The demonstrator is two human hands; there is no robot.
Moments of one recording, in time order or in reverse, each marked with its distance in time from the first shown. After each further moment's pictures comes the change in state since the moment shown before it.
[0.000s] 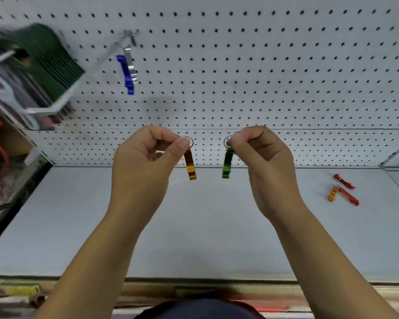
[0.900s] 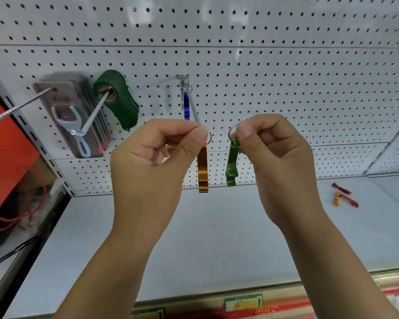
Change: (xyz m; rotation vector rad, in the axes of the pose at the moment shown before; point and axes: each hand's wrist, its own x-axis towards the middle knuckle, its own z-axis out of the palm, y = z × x) left_hand -0.003 0.046 -0.123 -0.284 -0.091 0.362; right_hand -0.052 -0.054 0.147 -0.066 0.057 -0.310
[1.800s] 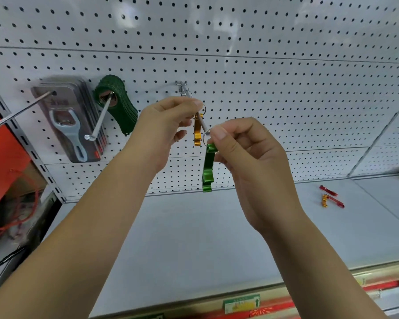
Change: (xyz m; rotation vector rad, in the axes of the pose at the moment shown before) left_hand 0.094 -0.035 -0.002 -0.099 -0.172 -0.495; right_hand -0.008 -0.008 0.037 0.047 -0.041 0.089
